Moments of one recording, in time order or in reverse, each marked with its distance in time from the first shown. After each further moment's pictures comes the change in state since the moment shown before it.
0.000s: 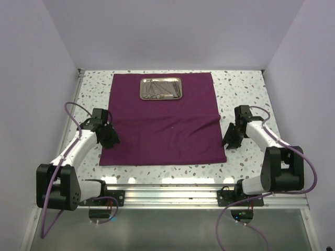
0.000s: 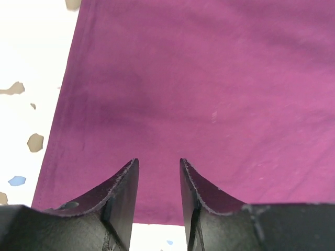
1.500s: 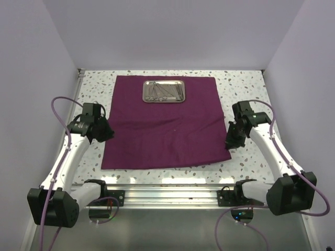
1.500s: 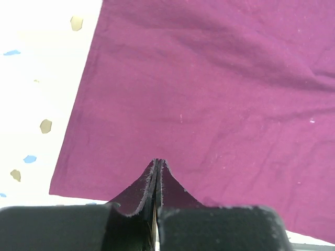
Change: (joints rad) left arm 0.000 -0.161 0.142 -0.159 0.019 -0.002; right arm 0.141 -0.192 0.184 -0.372 0.074 -0.014
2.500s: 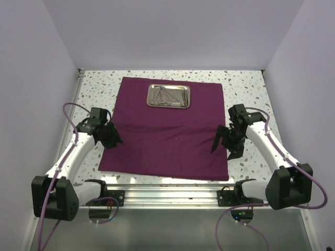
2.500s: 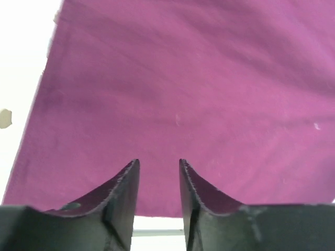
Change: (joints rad) left arm -0.023 0.093 -0.112 0.076 0.071 -0.028; right arm 0.013 0.046 -0.049 -0.054 -0.158 0.058
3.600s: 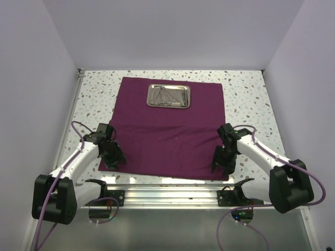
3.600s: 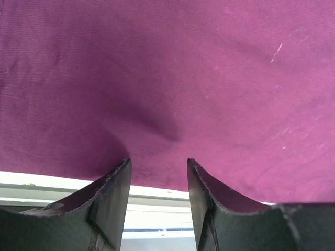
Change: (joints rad) left arm -0.058 -0.062 -0.227 -0.085 0.045 -0.124; right arm 0.161 -0.023 -0.316 0.145 0.005 0.135
